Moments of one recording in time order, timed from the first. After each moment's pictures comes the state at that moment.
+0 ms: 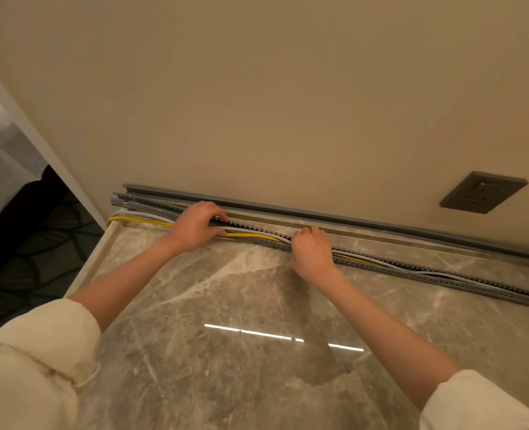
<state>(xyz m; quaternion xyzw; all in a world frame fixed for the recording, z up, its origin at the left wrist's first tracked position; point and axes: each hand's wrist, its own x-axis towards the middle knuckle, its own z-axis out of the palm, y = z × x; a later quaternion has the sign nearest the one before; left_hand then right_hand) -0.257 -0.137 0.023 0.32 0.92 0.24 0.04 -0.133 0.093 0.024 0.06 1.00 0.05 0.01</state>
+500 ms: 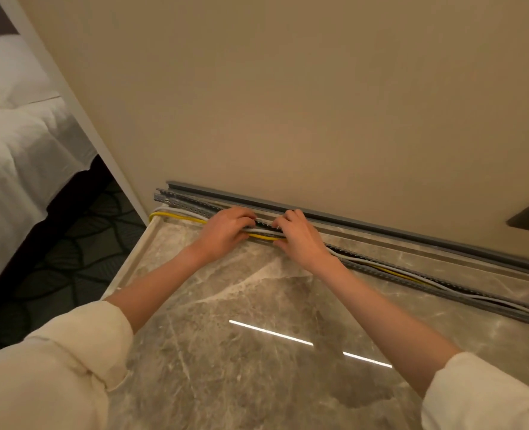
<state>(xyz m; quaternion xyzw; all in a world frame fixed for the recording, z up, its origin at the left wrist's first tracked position) -0.248 -0.161 0.018 0.40 0.90 0.16 -0.06 -0.194 0.034 0.028 -0.09 0.99 -0.13 0.00</state>
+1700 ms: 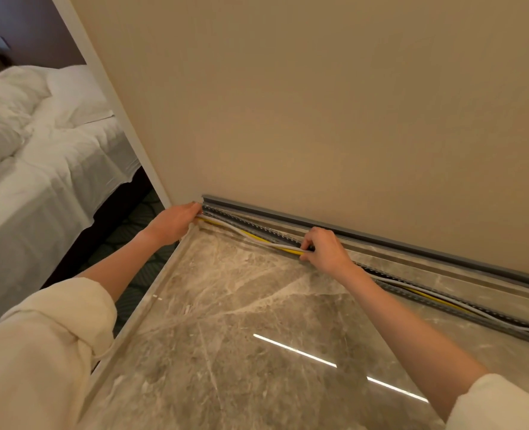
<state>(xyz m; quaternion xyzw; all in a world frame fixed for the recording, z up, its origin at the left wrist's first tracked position) -0.309 -0.305 0.038 0.26 0.96 0.04 0.05 -0.211 0.031 0.030 -0.03 0.97 -0.24 0.07</state>
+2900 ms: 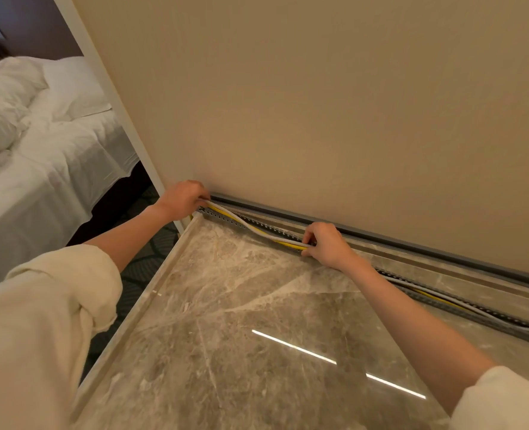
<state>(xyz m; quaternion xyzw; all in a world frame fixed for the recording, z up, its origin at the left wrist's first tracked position) -0.343 -0.285 0.059 0.27 0.96 0.05 0.02 -0.224 0.037 0.032 -0.02 0.96 -0.27 0.11</state>
